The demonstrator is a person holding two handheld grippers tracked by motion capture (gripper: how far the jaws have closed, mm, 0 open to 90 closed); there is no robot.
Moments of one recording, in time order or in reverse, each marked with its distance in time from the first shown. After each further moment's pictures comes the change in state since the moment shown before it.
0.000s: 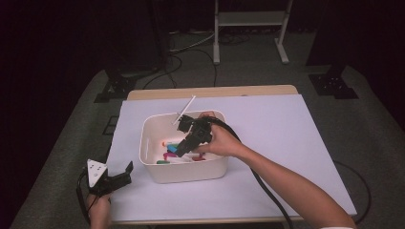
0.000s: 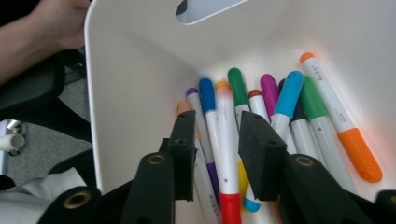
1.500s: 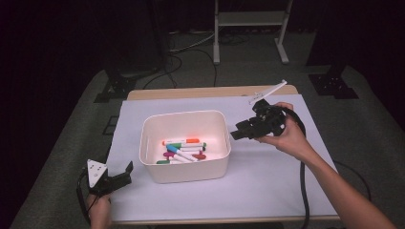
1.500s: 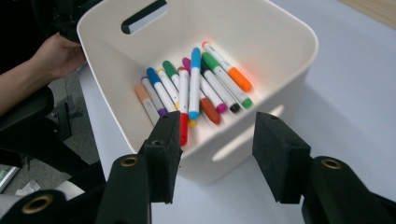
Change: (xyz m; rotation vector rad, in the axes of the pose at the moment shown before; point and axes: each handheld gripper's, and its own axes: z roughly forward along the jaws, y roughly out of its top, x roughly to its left) left arm 0.000 0.000 -0.001 0.000 0.004 0.003; right arm -0.018 -0.124 -0.139 -0.277 -0.169 0.194
